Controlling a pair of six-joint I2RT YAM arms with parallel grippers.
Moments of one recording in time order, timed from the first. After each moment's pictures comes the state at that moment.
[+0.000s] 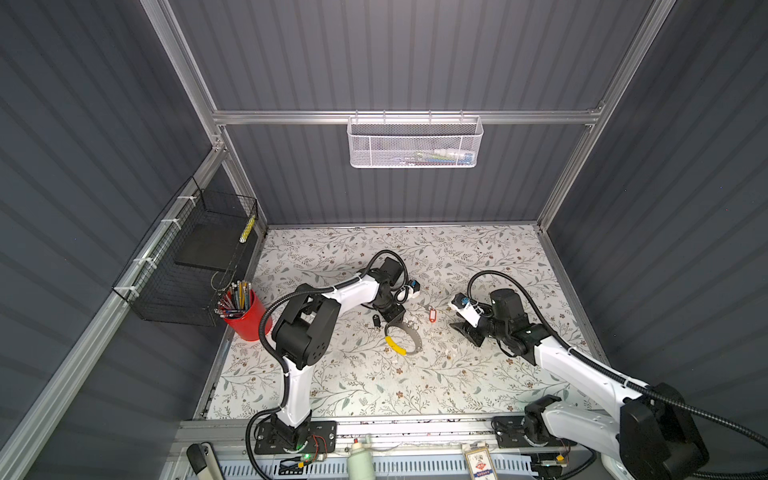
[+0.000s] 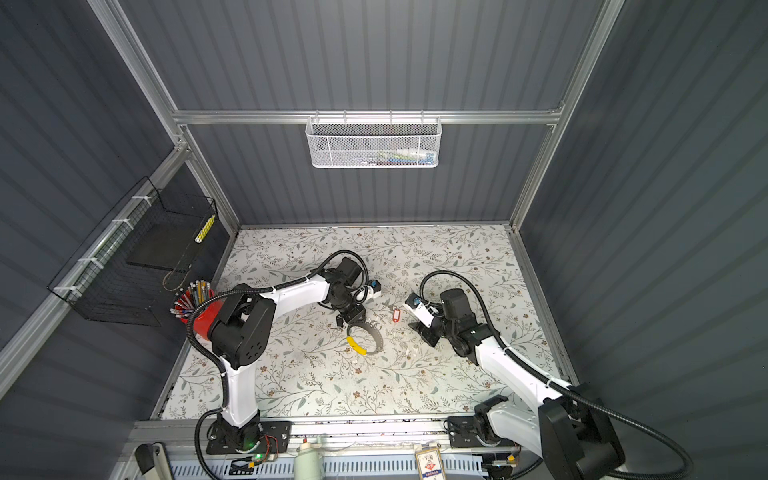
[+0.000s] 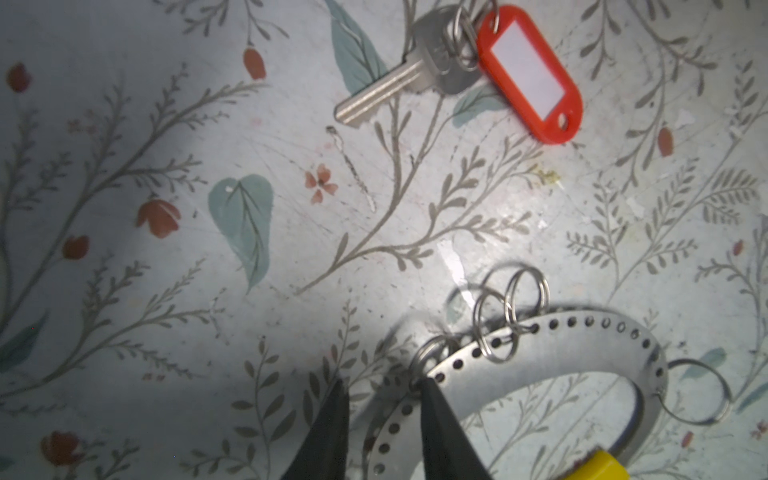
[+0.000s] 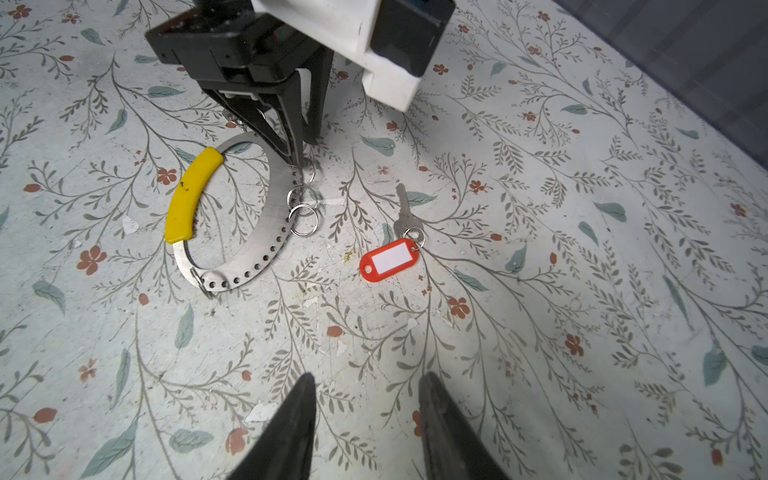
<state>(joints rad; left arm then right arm) -0.63 2.00 1.38 -0.68 0.27 0.39 0.40 1.14 0.53 -0.14 -0.36 -0.48</state>
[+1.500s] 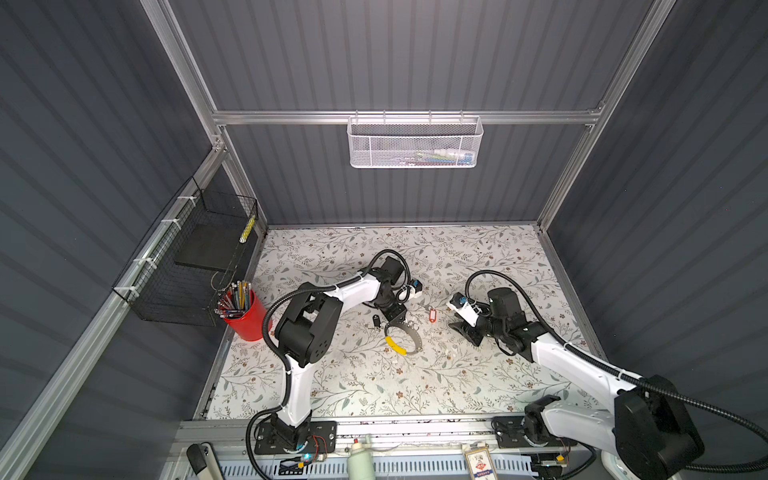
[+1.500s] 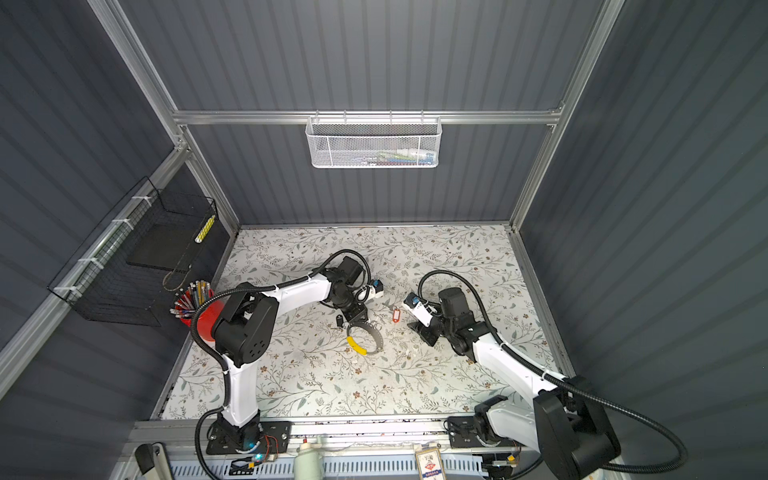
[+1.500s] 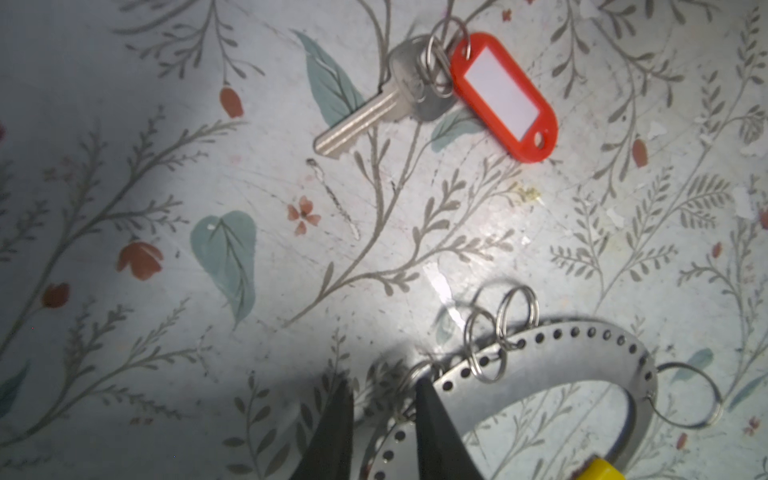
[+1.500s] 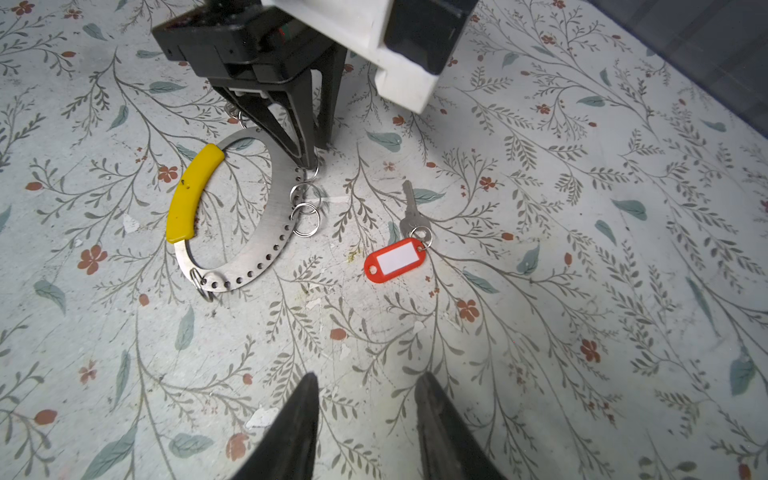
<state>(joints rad) -0.63 2.03 1.40 -0.67 0.31 0.43 0.40 1.17 0.54 -0.13 -0.37 -0.48</state>
